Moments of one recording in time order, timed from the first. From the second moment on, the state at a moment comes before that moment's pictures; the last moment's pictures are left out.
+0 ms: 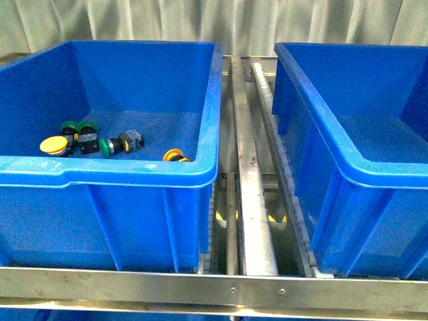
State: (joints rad) left arm 0.00 0.02 0.02 0.00 0.00 -0.01; right arm 0.00 0.00 0.03 0.00 0.00 0.00
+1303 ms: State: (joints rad) left arm -0.17 1.86 1.68 -0.54 -0.36 -0.23; right arm 0.00 0.00 0.03 0.00 0.00 0.00
